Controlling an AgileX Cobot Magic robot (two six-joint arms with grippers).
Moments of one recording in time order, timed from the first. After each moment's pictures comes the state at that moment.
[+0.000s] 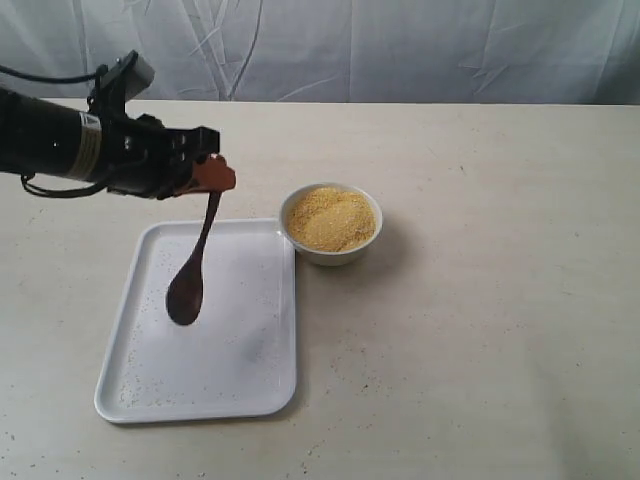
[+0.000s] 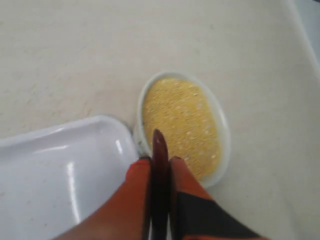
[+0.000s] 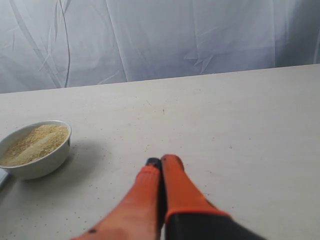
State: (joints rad) left arm -0.19 1.76 -0.96 1.74 -0.67 -2.09; right arm 0.12 0.01 0.00 0.06 0.28 0.03
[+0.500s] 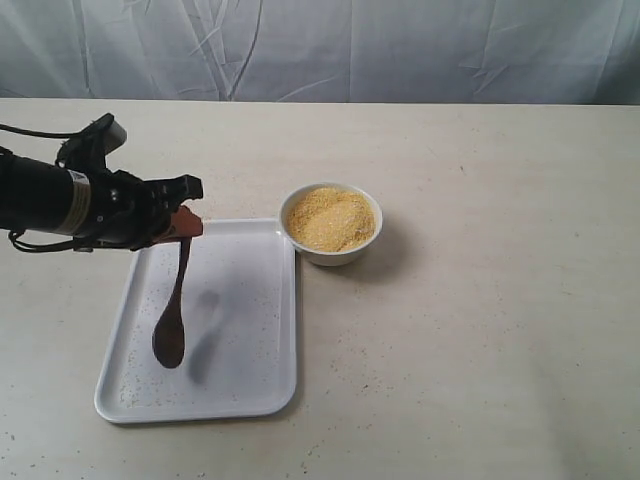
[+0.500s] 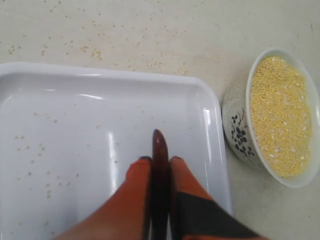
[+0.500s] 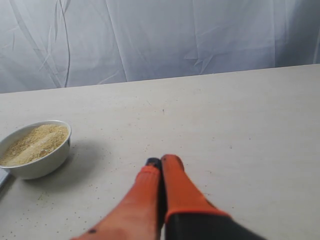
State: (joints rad) left arm -0.19 1.76 -0.79 1.63 -0.48 -2.09; right arm 0.12 0.01 0.00 0.06 0.28 0.03
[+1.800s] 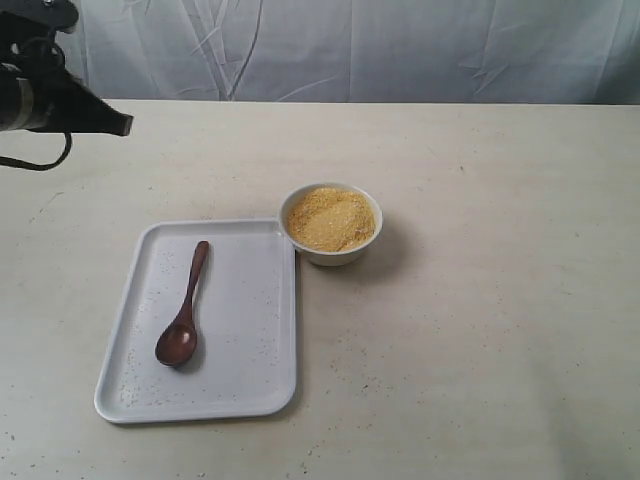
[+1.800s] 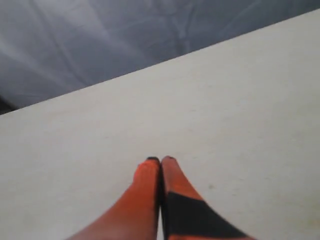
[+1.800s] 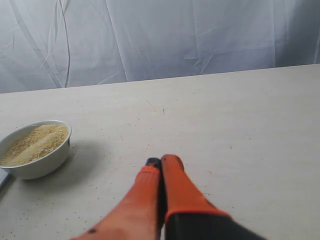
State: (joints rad) left arm -0.19 1.63 -0.94 1.71 0.17 -1.51; right arm 0.12 0.01 0.00 0.06 0.28 0.03
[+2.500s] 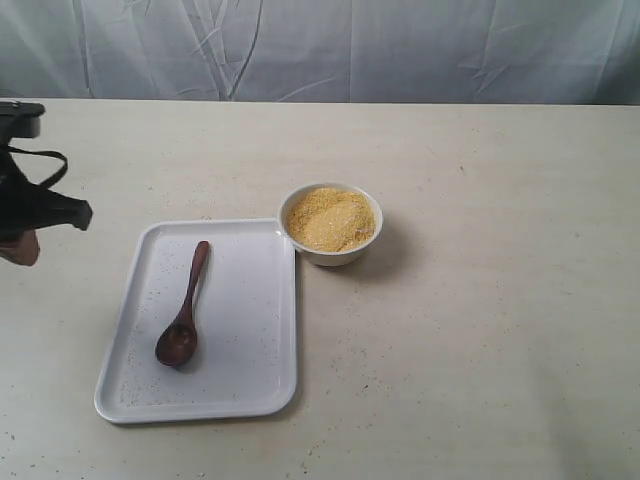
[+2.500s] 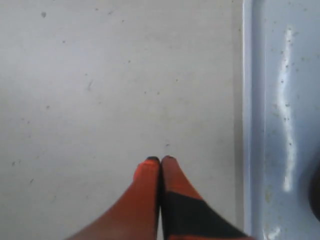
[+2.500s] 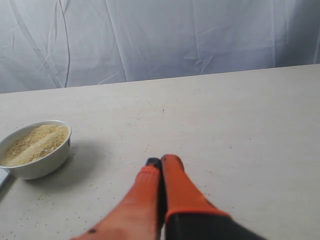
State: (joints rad) left arm -0.13 1.56 -0.98 0.04 0.89 -0.11; right arm 0.12 0.01 0.00 0.06 0.28 0.03
